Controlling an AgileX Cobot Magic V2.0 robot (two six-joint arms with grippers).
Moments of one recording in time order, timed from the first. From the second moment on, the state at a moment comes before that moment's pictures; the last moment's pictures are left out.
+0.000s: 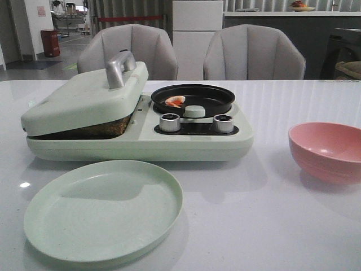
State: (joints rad) left arm -0.05 0.00 0.00 0.02 0.02 -0.01; right arm 0.06 0.26 -0.55 0.01 0.72 -0.03
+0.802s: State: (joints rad) left arm -0.05 0.00 0.00 0.02 0.02 -0.01; right arm -0.03 -0.01 0.03 0.03 0.13 -0.03
